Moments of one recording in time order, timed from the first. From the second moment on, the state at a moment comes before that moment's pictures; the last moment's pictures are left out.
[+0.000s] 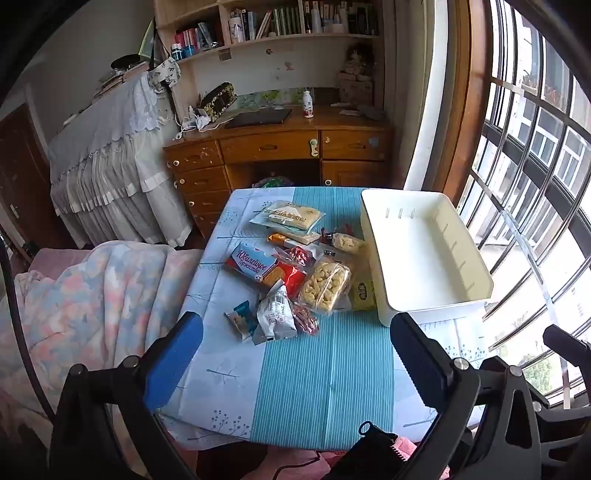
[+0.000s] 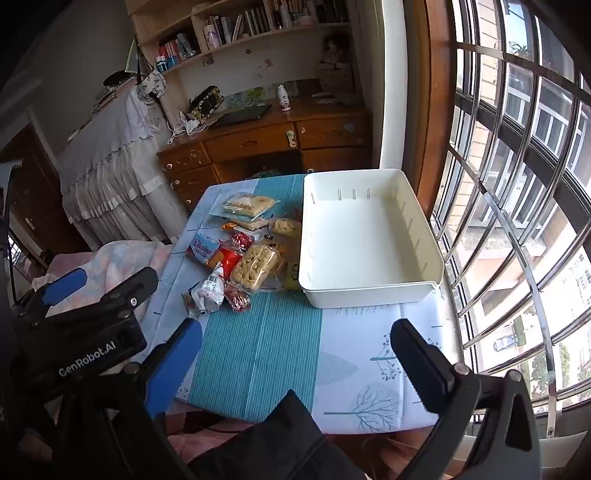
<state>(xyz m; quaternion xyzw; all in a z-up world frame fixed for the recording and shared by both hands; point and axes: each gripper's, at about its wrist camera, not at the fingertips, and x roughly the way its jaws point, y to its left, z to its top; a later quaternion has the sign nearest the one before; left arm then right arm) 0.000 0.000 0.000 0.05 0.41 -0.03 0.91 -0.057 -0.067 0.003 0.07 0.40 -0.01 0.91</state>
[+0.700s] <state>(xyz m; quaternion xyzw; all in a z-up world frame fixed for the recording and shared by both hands) 0.000 0.000 0.000 0.05 0.41 -0.03 0.91 -0.055 -0.069 0.002 0.08 0.41 -0.01 0.91</state>
